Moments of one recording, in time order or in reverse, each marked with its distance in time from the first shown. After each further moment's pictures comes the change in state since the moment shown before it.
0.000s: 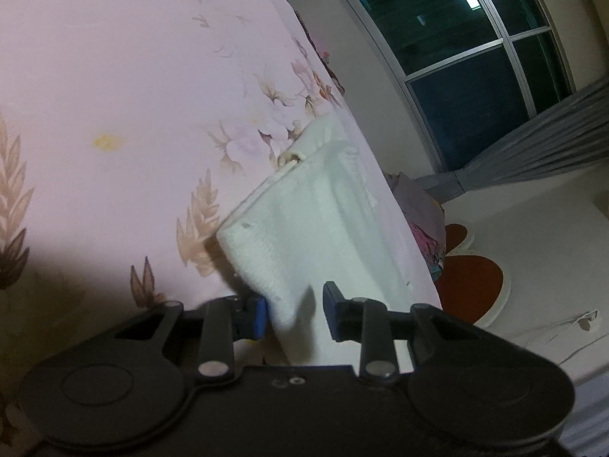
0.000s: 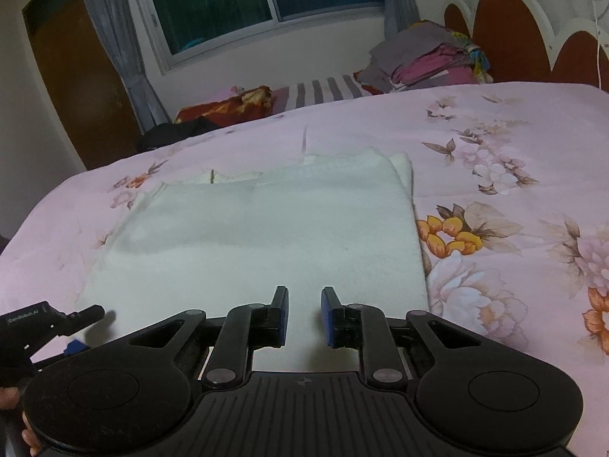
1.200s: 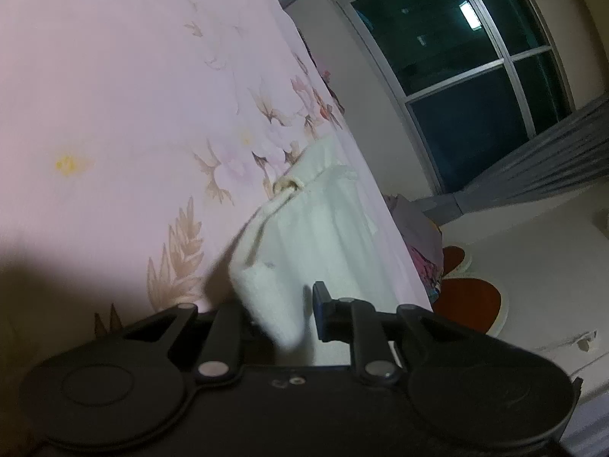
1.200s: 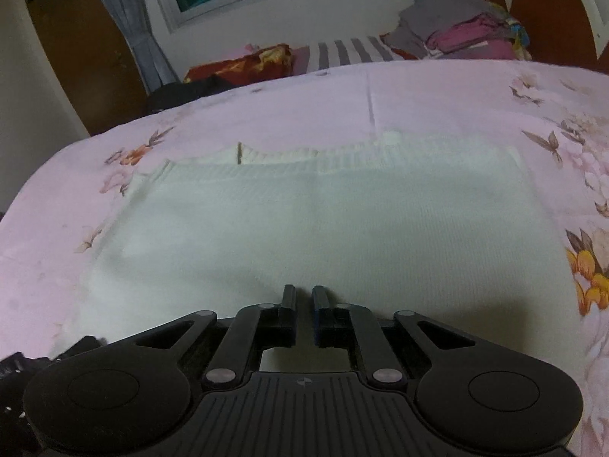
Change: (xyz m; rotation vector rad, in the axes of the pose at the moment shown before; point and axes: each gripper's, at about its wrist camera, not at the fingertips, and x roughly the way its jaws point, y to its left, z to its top) left arm 0.011 0.002 0.005 -0.034 -0.080 -0.009; right arm 0.124 0.055 0.039 -0.039 0.131 0.016
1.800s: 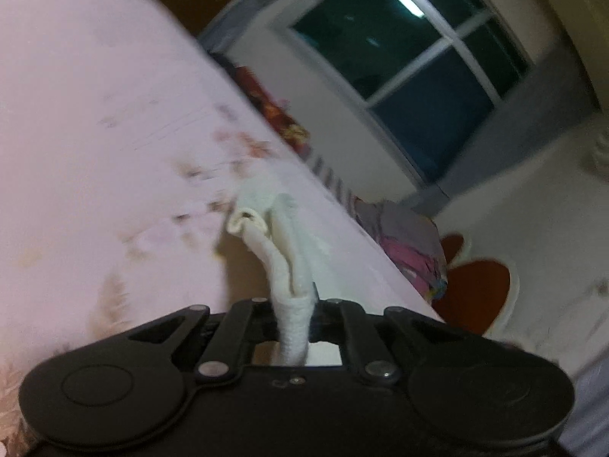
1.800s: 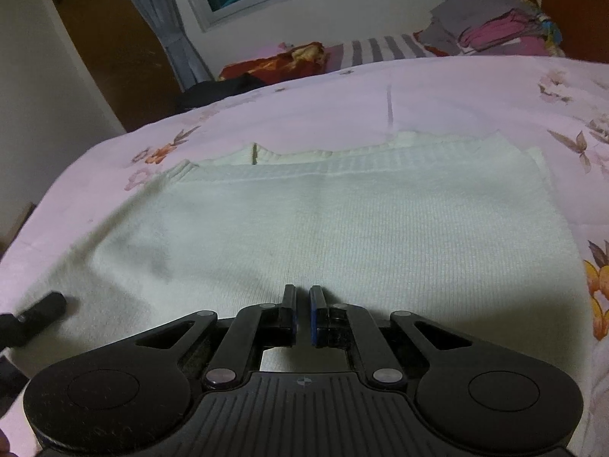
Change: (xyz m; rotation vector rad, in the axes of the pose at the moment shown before) left arm -0.030 -0.078 -0.016 0.288 -0.097 0.003; right arm 0.001 -0.026 0.005 -0.013 0.019 0.153
